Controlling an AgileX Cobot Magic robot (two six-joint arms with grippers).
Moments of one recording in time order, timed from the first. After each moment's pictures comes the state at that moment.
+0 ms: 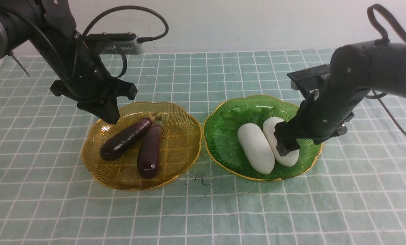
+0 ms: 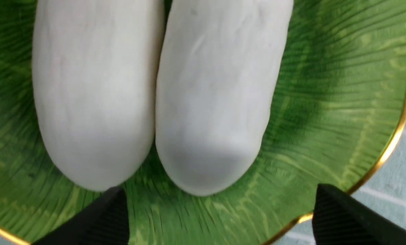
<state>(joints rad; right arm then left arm) 0.32 1.90 -1.43 0.07 0.98 -0.08 -0.13 1.89 -1.69 -0.16 1.23 0.12</state>
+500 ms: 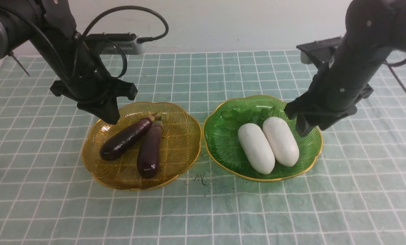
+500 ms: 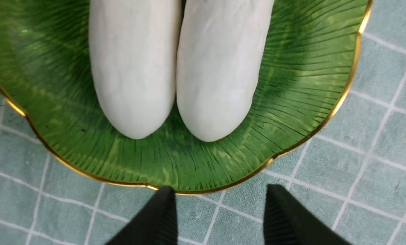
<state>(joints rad) 0.32 1.81 -1.58 0.07 1.23 -0.06 -0.13 1.89 -1.69 -0.16 1.23 0.12</state>
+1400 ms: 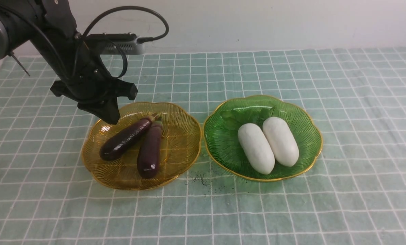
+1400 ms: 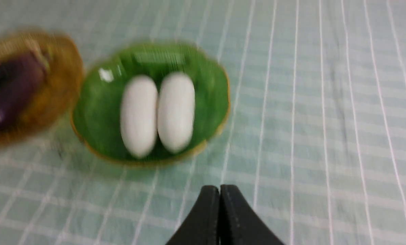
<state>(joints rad) 0.32 0.38 -0.64 -0.13 0.80 0.16 -0.13 1.89 -1.69 -0.16 1.23 0.12</state>
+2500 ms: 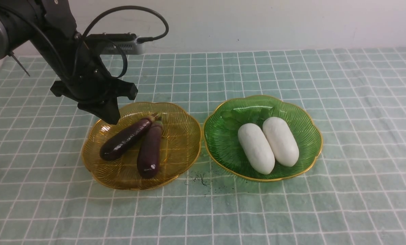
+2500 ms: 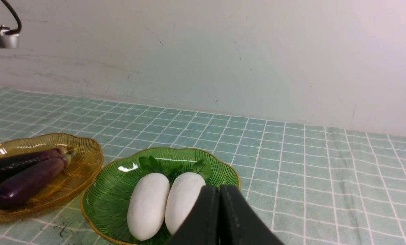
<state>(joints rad) 0.32 0.15 -0.37 -0.20 0.46 0.17 -0.13 1.89 -1.69 -0.16 1.23 0.12</state>
